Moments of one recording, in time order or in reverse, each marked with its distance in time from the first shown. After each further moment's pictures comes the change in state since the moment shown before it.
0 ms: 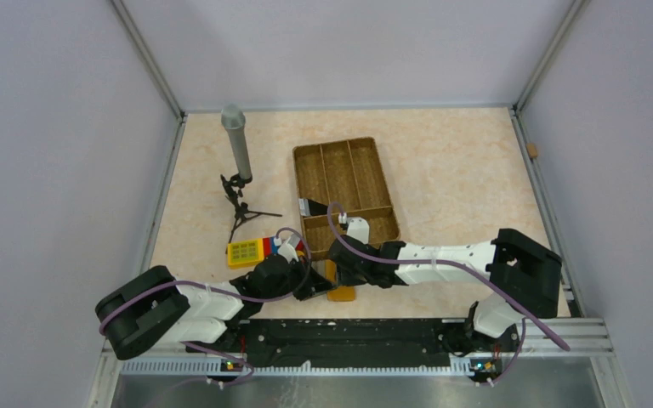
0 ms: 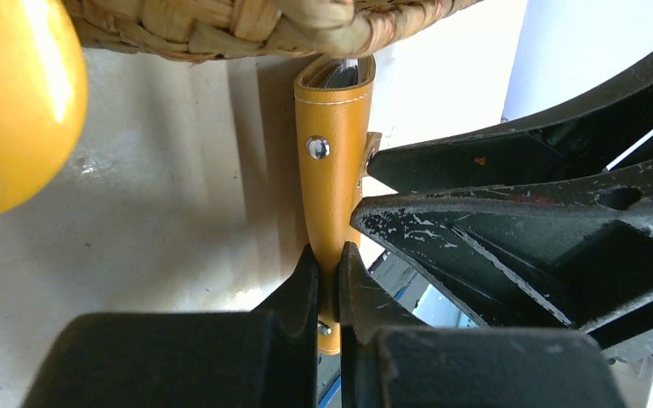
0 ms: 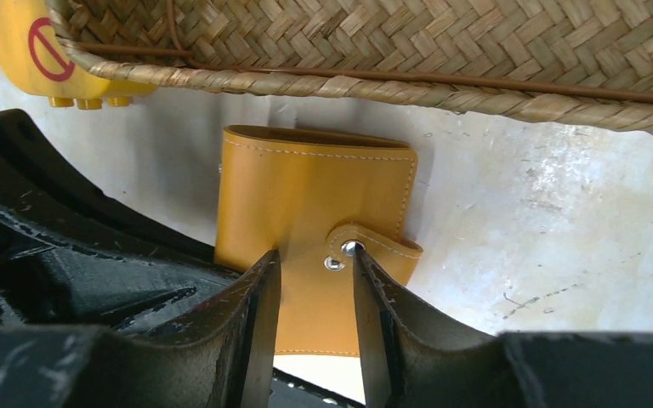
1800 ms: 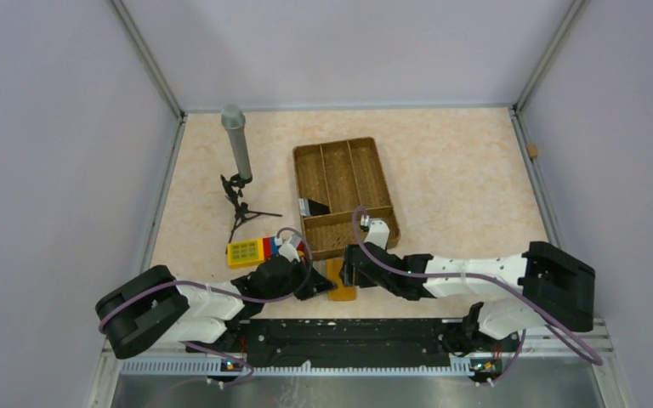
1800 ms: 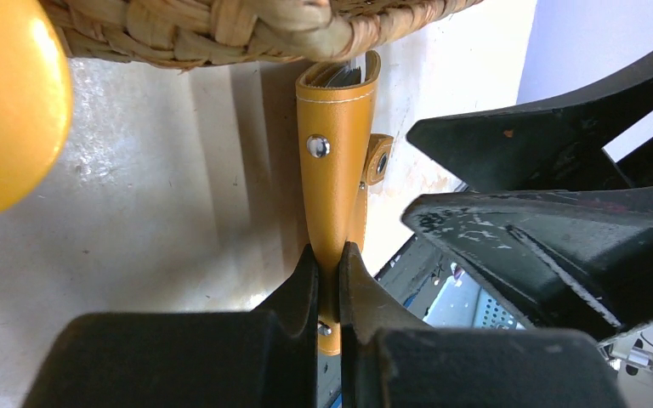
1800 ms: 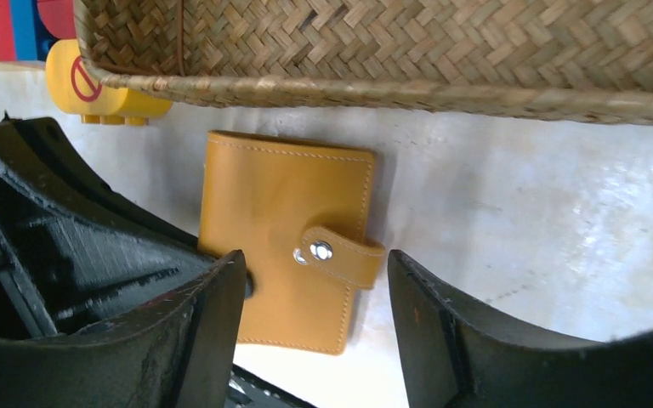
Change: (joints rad) left arm -0.019 0.006 0.011 -0.014 -0.047 0.019; right arm -0.002 -0.229 -0.266 0.245 0.078 -0.017
